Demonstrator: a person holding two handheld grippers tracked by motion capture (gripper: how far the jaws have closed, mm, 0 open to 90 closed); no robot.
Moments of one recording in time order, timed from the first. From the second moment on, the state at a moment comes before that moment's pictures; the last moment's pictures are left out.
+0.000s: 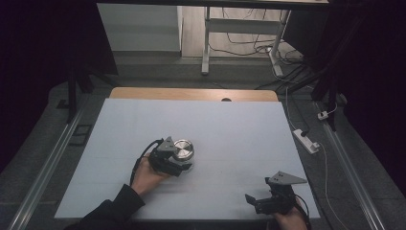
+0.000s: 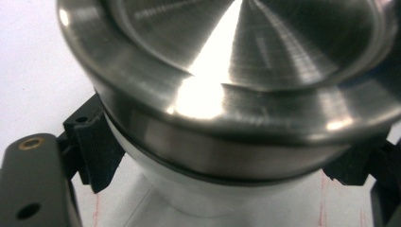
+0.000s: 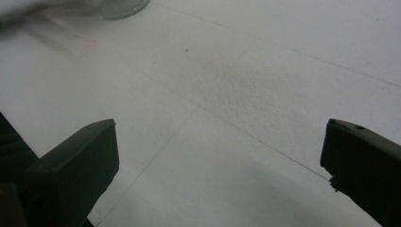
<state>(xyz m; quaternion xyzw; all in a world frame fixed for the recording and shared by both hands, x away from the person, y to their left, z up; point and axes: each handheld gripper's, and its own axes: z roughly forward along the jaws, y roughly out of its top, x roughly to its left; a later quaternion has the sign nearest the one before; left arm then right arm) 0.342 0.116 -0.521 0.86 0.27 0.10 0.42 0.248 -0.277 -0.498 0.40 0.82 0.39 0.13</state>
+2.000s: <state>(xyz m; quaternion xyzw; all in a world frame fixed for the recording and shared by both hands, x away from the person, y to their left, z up) 0.306 0.102 -0.471 0.87 0.25 0.10 0.42 0.247 -0.277 -0.497 0.39 0.82 0.40 0.13</state>
